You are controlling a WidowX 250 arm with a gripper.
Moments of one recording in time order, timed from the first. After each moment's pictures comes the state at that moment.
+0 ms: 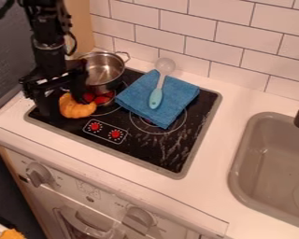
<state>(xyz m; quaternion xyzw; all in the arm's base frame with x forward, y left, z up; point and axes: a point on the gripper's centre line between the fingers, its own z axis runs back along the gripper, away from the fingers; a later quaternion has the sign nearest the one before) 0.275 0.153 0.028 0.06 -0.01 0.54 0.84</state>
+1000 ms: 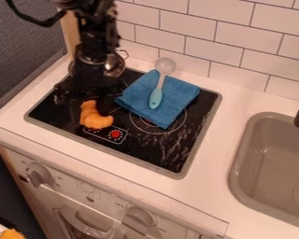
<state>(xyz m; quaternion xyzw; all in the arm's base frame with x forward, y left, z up) 0.290 0.094 0.024 0.12 -0.02 0.42 0.90</state>
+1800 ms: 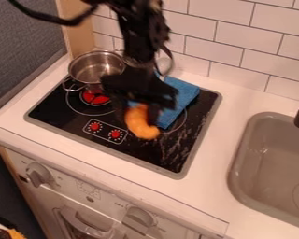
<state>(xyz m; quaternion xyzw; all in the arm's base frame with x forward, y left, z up) 0.289 0.002 0.044 0.04 -0.06 0.10 0.99</state>
